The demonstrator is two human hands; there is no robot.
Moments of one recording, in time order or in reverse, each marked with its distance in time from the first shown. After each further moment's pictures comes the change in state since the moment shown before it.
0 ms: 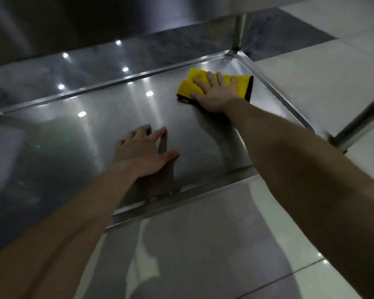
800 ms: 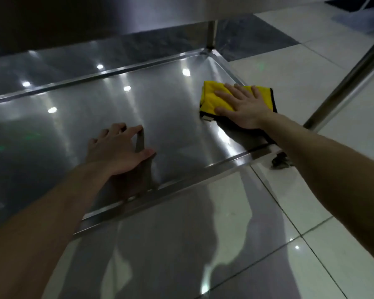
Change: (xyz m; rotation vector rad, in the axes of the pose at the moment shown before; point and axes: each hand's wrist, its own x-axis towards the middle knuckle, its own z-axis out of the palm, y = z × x) left_hand 0.003 0.001 0.002 -0.034 0.021 0.006; right_hand -0.109 0.125 -0.008 -0.039 0.019 -0.016
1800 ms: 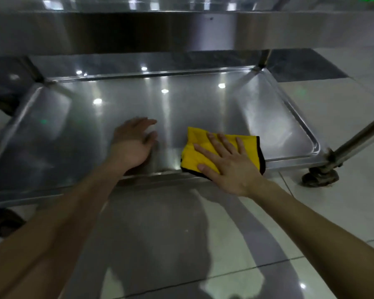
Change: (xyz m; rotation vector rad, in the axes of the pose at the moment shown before) left_hand -0.080 -0.086 -0.012 -0.188 0.295 -0.016; right_hand -0.137 -0.202 0.034 -0.088 -0.028 -0.345
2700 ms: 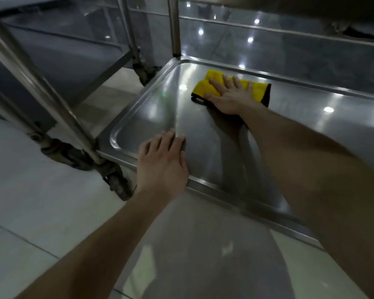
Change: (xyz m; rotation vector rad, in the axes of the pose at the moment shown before) left_hand -0.110 -0.170 -0.018 0.276 0.262 -0.448; right_hand 0.407 -0.255 -0.006 0.061 -0.057 -0.232
